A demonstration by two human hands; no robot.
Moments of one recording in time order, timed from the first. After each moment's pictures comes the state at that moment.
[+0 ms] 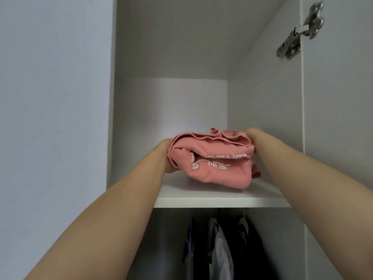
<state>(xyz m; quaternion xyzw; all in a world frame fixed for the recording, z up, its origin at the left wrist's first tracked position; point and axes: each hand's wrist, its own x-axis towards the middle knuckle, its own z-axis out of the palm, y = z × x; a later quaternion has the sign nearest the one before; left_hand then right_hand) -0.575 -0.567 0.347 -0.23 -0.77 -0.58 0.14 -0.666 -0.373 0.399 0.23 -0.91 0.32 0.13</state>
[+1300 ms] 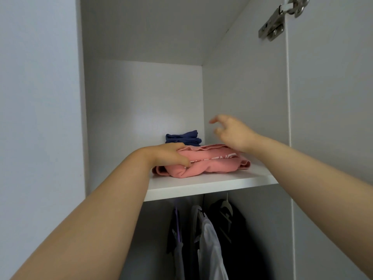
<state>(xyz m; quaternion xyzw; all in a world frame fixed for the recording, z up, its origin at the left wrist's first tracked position) -0.588 -0.572 0.330 -0.05 -0.96 -0.25 0.08 -0.625 -0.371 0.350 0.29 -0.88 0.26 0.27</state>
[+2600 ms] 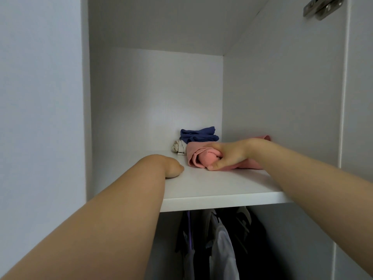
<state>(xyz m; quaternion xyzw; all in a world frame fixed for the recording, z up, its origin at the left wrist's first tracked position) -0.649 -0.622 0.301 0.12 -0.99 -0.01 0.00 -0.720 -0.428 0.335 0.32 -0.95 0.04 -0.01</state>
